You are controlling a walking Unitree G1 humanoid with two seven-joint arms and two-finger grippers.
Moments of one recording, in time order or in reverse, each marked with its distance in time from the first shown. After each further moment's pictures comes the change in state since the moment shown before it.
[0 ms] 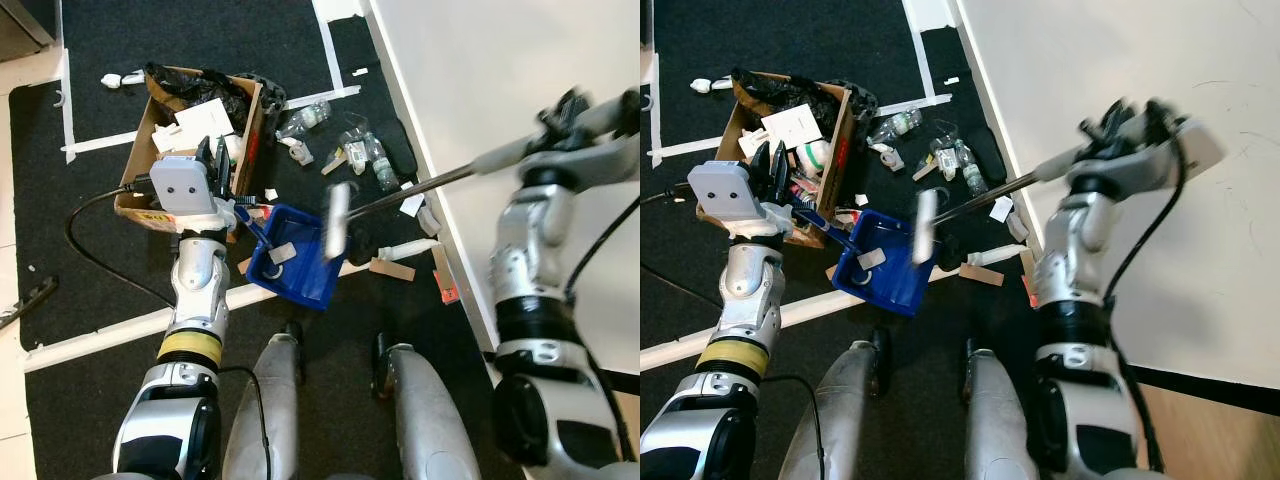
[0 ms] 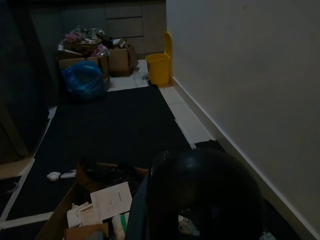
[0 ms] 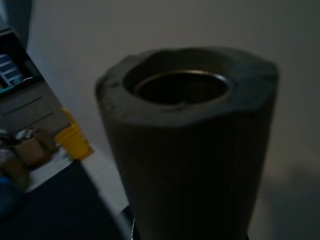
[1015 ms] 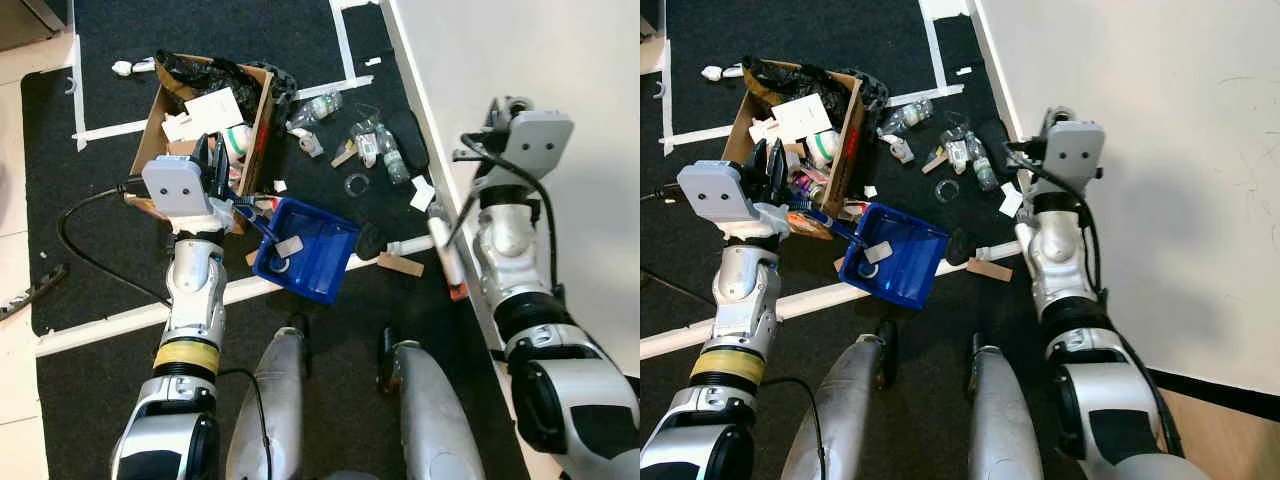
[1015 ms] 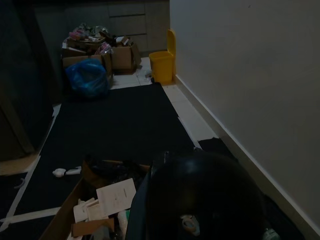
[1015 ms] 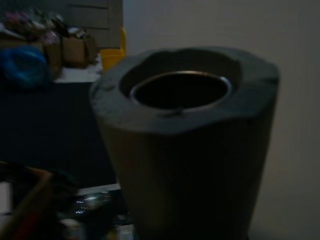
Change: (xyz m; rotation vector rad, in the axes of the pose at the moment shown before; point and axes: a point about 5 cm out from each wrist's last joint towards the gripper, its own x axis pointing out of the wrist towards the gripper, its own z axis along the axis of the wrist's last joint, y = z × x) left arm -0.003 0.003 0.013 -0.004 -0.021 -0.017; right arm -0.045 0.028 -0.066 -0.302 0.172 0.334
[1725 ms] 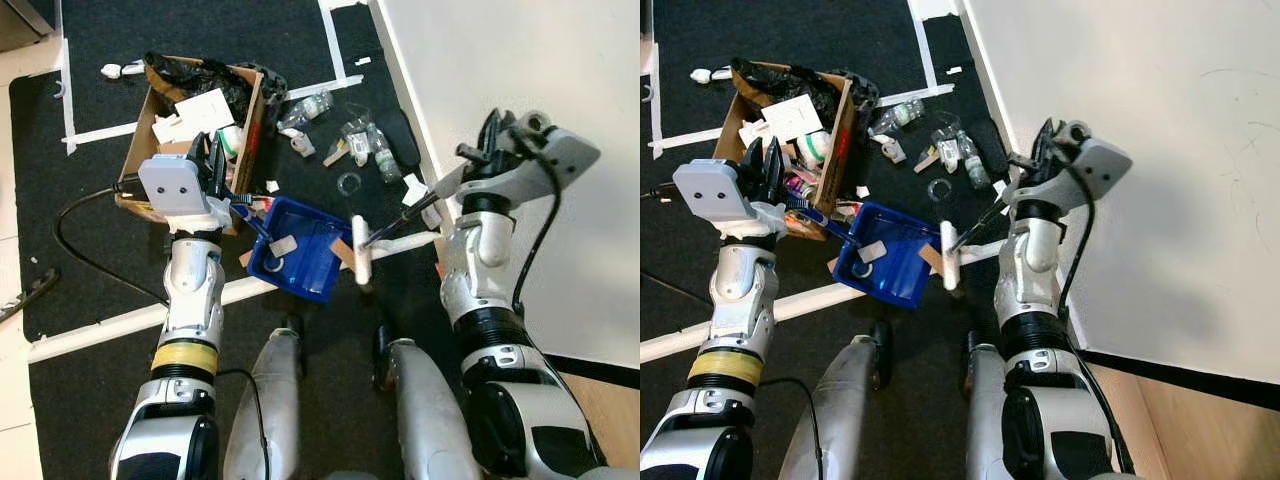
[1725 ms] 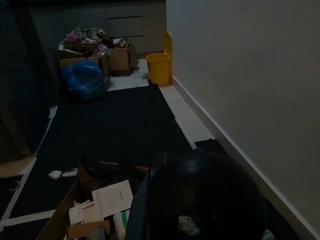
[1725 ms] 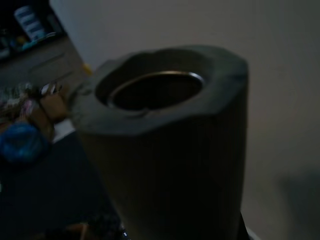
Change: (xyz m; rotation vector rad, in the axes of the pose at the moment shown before) left arm 0.000 0.001 0.001 -0.001 -0.001 0.021; right arm -0.008 0.006 0.011 0.439 -0.018 -0.229
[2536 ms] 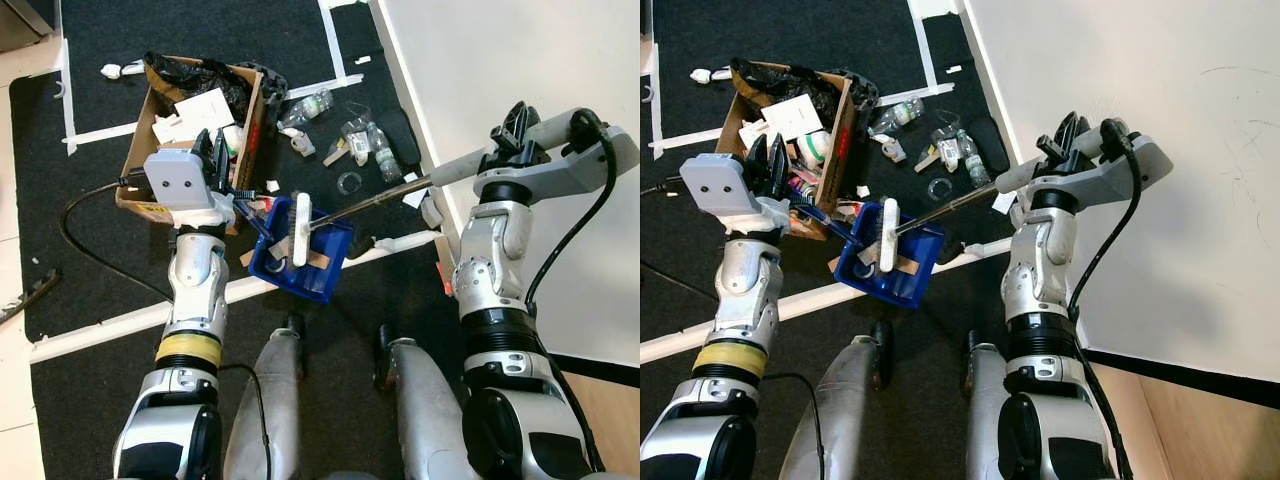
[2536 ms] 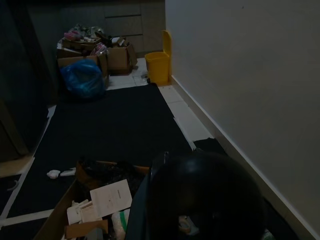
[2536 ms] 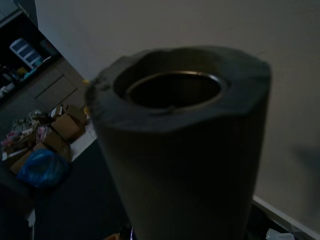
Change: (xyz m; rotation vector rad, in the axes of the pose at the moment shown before) left arm 0.006 -0.005 -0.004 -0.004 0.007 -0.010; right arm 0.014 -0.008 0.023 0.169 -0.006 -0.072
